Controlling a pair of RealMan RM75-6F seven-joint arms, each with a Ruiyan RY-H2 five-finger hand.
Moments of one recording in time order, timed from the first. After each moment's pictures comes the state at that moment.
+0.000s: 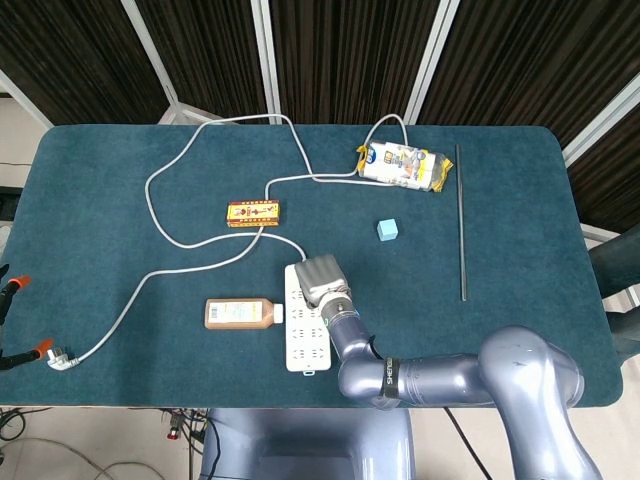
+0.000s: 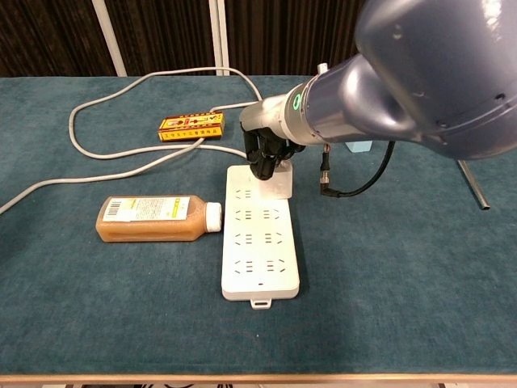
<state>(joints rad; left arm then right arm) -0.06 -1.08 -0.09 -1.70 1.37 1.49 0.08 1.43 -1.65 0.23 -1.55 0.10 0.95 -0.90</state>
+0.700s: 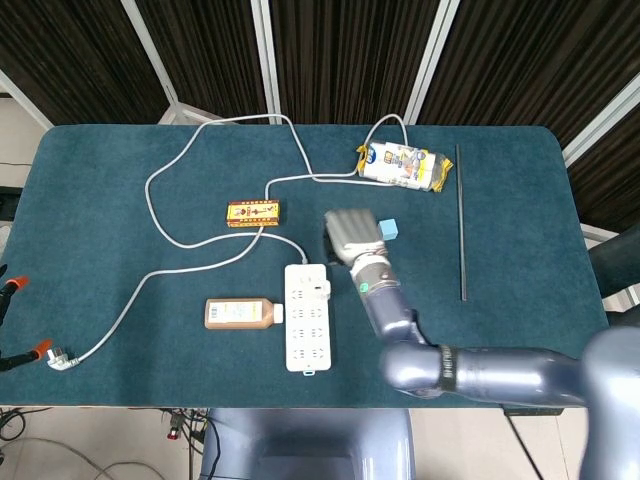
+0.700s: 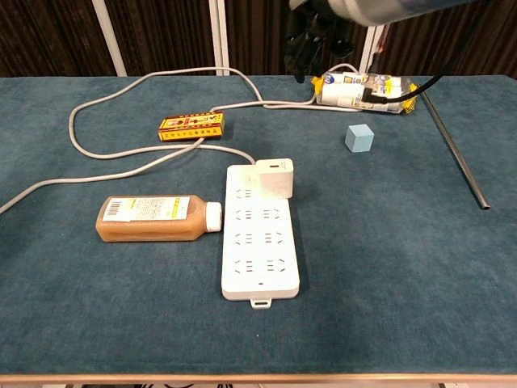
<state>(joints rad) -0.06 -1.08 -0.09 -1.71 1.38 1.51 0.09 1.29 -1.34 0.38 -1.78 -0.06 1.04 -0.71</state>
